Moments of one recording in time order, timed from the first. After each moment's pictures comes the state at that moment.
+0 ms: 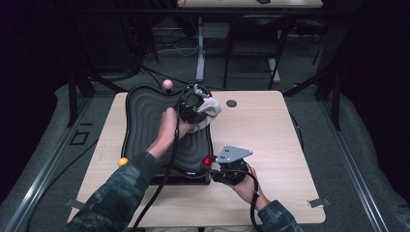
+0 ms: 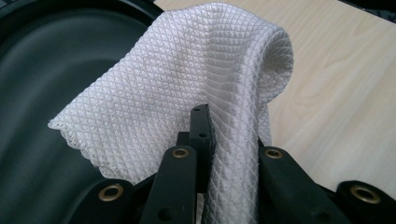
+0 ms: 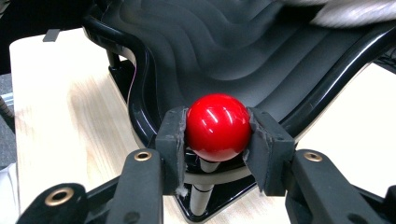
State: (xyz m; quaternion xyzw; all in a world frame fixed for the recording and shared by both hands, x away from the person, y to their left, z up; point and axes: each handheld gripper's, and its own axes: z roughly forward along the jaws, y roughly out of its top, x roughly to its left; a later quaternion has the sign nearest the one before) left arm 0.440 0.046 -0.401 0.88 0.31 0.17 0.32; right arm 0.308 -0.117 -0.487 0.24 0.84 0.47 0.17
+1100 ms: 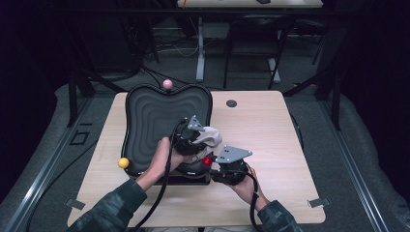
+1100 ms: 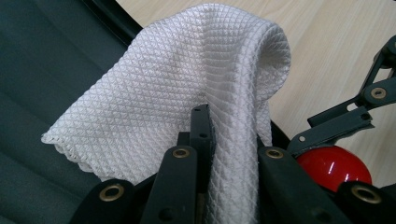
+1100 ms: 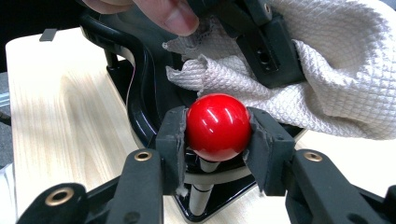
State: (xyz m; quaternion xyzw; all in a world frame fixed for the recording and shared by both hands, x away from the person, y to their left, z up) left arm 0.377 0.059 -0.441 0.90 0.26 0.12 0.34; right arm 0.308 -0.116 -0.488 0.24 0.83 0.47 0.17
